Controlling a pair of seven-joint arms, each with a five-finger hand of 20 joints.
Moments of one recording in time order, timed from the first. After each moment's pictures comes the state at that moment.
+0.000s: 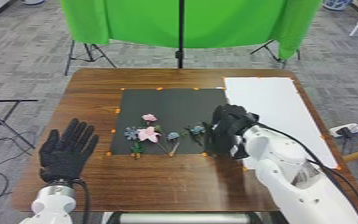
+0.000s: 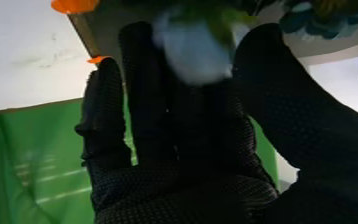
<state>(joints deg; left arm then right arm) 125.4 -63.4 -90.5 -121.0 2.1 14.3 22.0 -88.1 -61.0 67.8 -109.0 -138.9 -21.6 15.2</state>
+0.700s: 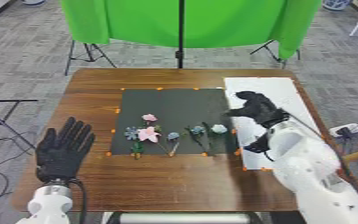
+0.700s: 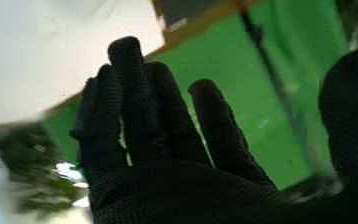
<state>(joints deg) 125.9 -63.6 -92.2 -121.1 5.3 13.6 21.1 -95.4 -61.7 81.1 -115.6 -119.1 -11.4 24.6</state>
